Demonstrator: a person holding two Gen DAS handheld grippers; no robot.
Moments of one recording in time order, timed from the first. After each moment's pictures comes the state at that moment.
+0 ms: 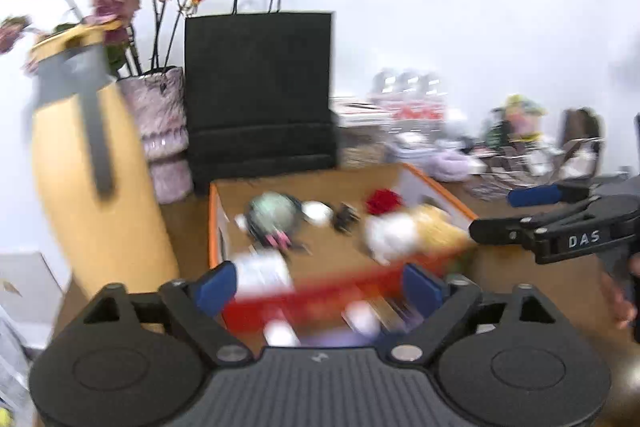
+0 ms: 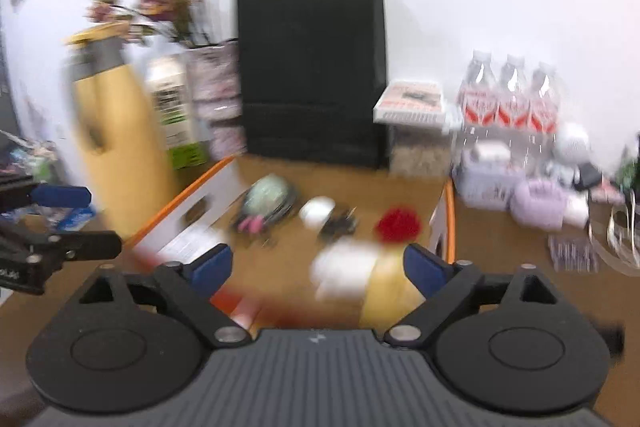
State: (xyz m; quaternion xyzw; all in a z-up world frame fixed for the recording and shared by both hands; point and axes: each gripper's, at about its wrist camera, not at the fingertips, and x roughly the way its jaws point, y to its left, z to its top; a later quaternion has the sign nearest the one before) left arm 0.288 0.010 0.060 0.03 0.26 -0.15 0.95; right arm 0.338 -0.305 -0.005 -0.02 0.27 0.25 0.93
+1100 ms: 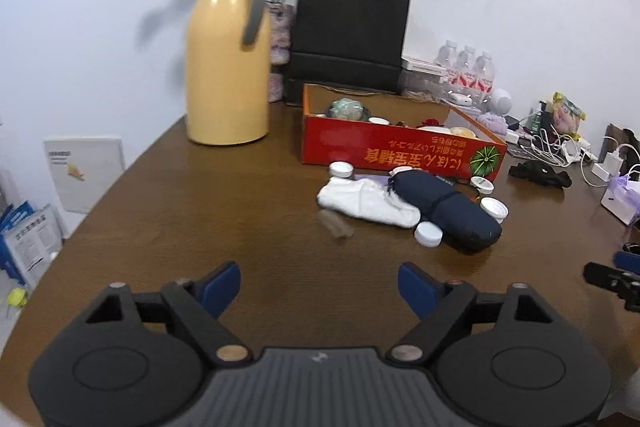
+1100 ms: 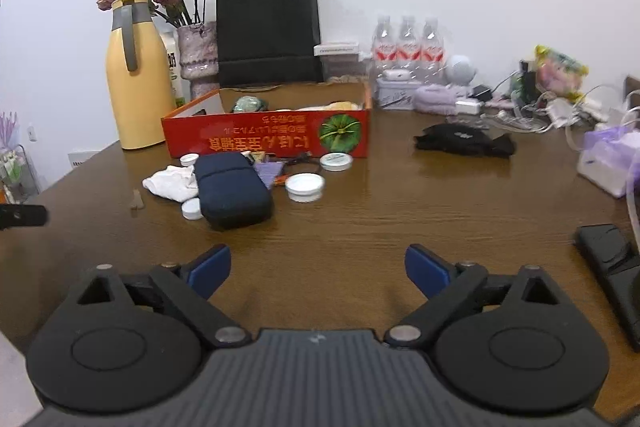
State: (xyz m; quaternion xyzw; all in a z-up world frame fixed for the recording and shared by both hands) left arm 0.141 0.046 -0.017 -0.04 0.29 -0.03 0.95; right arm 0.144 -0.342 -0.083 0.00 0.26 0.15 0.95
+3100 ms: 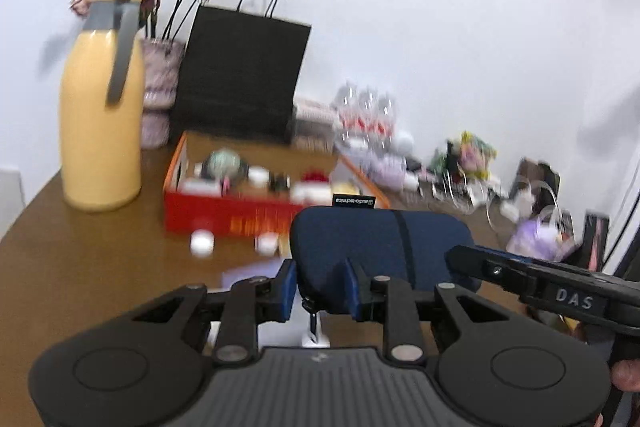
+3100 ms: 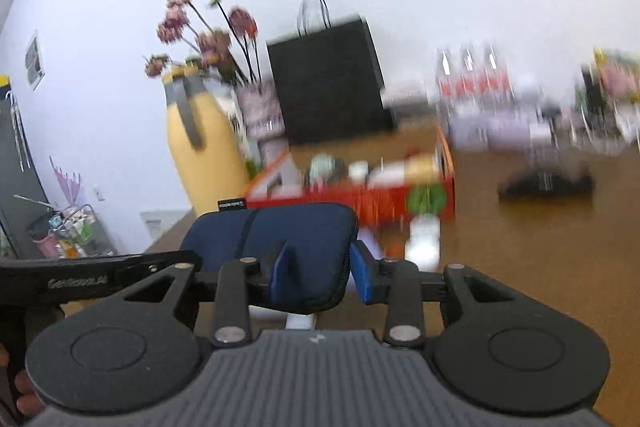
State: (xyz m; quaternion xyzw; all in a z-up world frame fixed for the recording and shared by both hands) left arm 0.197 -0.017 0.046 -0.09 0.25 -0.17 0.95; right arm 0.184 -0.324 -0.004 0.08 0.20 0.23 0.95
